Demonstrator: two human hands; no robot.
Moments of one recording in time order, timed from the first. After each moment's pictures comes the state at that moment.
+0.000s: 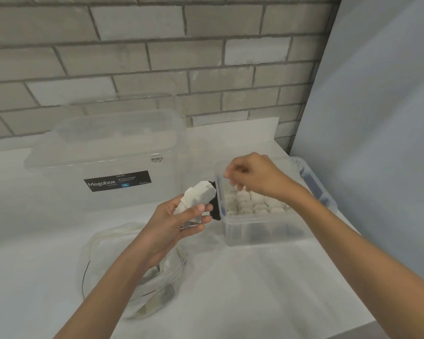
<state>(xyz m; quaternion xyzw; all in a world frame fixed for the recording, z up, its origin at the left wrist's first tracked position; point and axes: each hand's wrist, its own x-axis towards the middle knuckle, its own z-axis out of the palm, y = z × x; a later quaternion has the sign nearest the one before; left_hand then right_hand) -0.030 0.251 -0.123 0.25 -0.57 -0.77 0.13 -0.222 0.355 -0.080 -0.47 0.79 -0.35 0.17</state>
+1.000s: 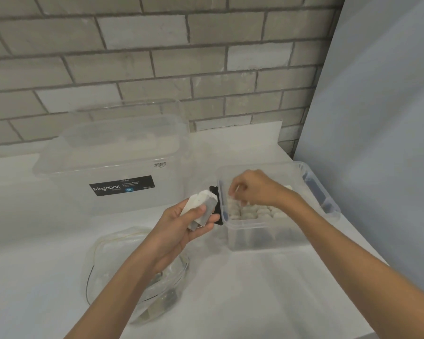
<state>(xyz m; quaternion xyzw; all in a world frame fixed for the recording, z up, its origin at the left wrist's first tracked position) -0.037 0.258 -0.119 0.26 -0.51 -0.81 0.15 -0.240 0.342 -0.110 -0.47 0.82 -0.23 0.22</state>
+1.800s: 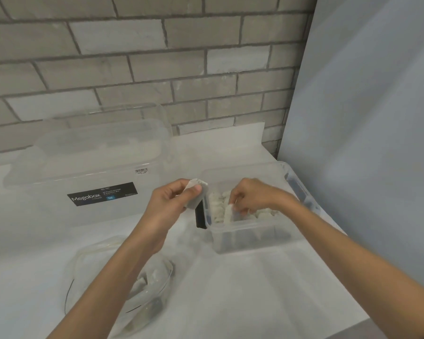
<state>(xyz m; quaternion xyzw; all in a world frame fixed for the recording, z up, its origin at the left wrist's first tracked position) -0.068 0.258 -0.094 0.26 -0.68 -0.65 0.20 -0.261 0.367 -0.116 -0.44 0.83 -0.18 0.30</state>
